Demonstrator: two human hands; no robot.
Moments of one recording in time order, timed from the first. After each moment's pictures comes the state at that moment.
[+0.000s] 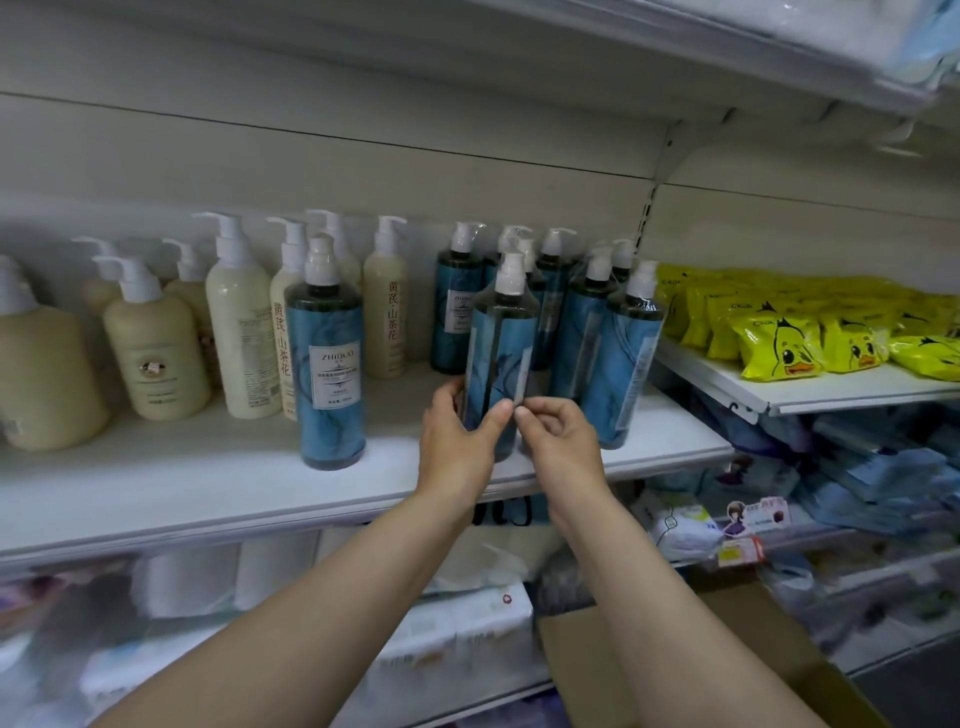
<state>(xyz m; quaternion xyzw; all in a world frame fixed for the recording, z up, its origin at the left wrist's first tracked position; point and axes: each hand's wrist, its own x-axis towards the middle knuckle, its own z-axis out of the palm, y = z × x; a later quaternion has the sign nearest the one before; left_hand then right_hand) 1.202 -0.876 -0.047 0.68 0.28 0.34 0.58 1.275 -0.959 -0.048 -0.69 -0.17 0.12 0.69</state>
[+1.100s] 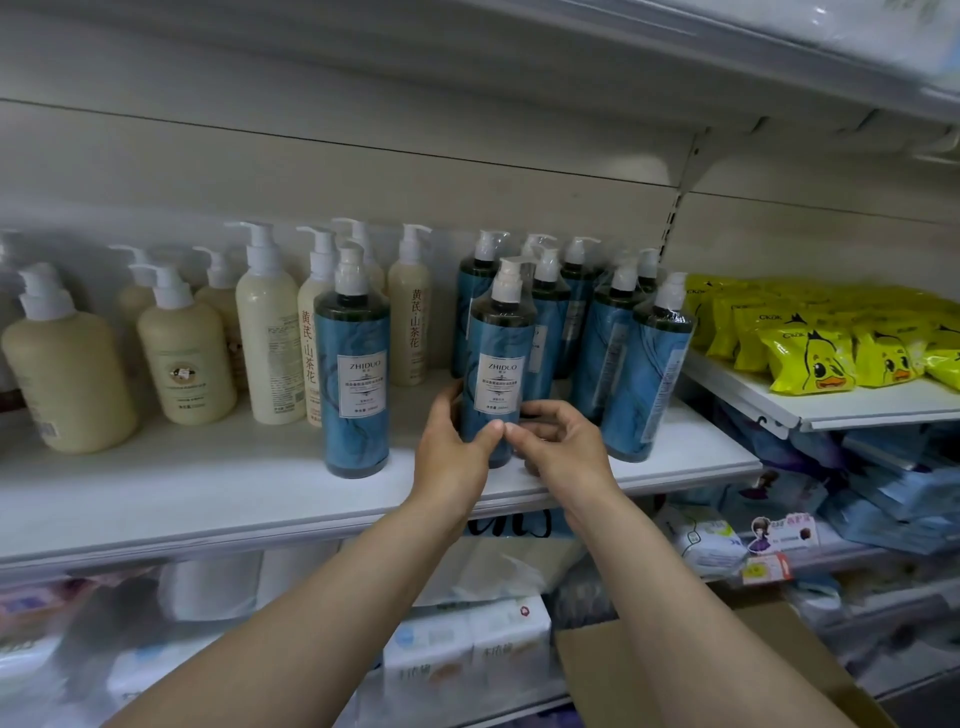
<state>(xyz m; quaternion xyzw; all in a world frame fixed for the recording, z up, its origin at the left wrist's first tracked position) 1.192 -0.852 -0.055 0.64 0.25 0.35 0.63 1.280 -0.944 -0.048 -0.71 -0.24 0.15 0.65</state>
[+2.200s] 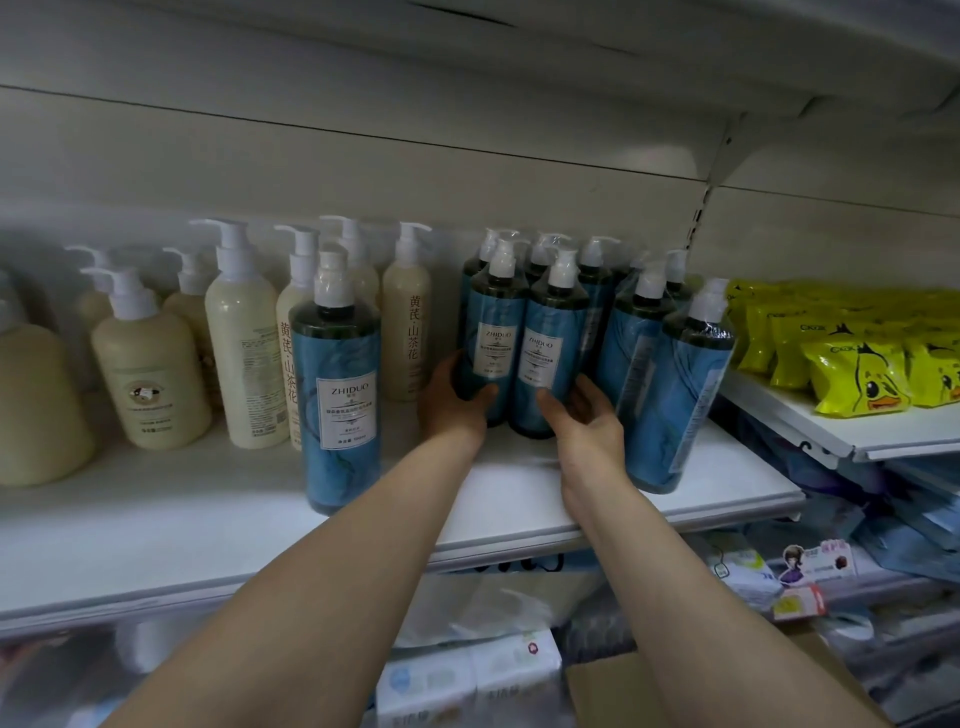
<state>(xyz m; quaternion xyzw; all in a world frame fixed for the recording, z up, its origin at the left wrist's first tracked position) 1.276 -0.785 -0.045 0.66 0.33 0.36 0.57 1.331 -0.898 -0.050 -0.59 -0.15 0.10 0.79</state>
